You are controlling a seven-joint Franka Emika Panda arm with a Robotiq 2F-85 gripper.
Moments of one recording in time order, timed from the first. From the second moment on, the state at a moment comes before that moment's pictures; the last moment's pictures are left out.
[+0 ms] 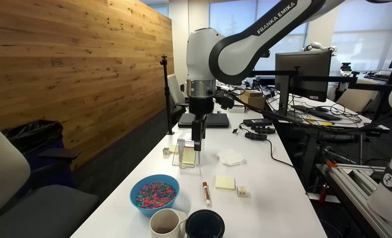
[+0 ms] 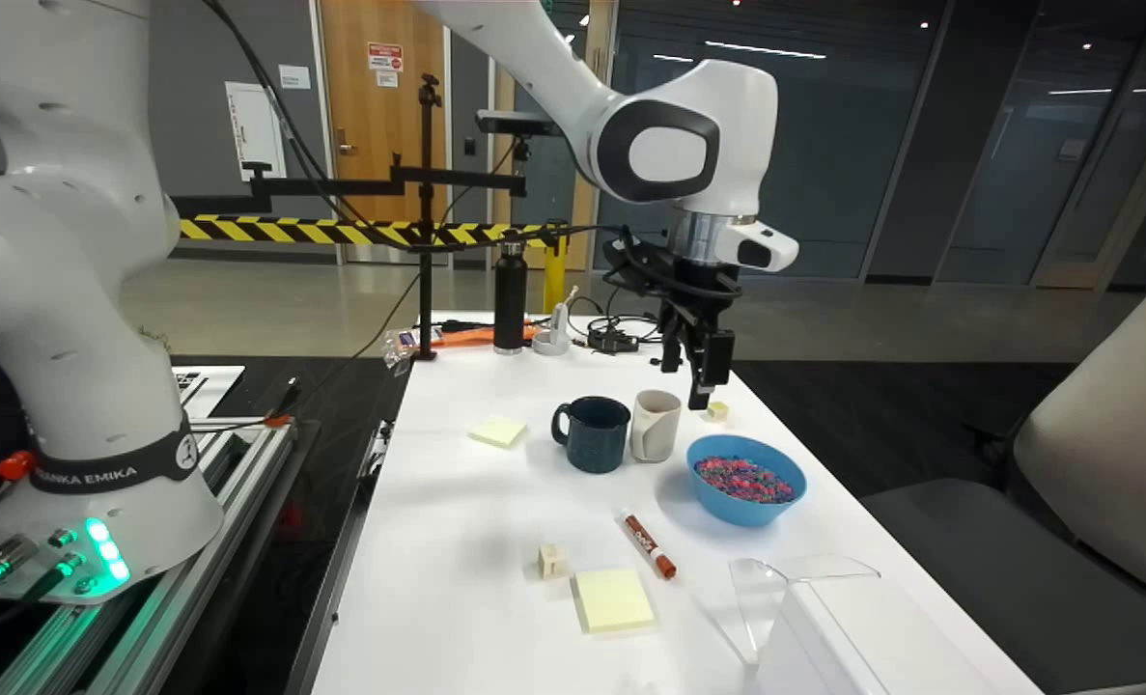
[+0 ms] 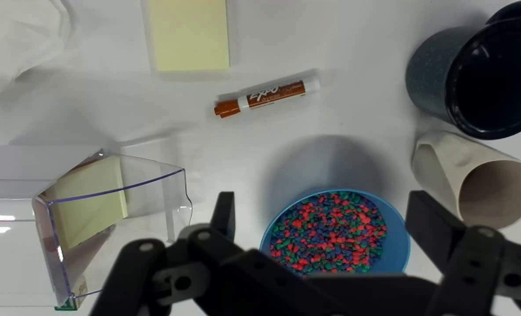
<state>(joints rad) 0.01 0.23 -0.03 -1.99 0.01 2.27 -0.01</state>
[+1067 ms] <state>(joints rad) 0.01 0.33 -0.02 -1.93 -0.02 2.32 -0.09</state>
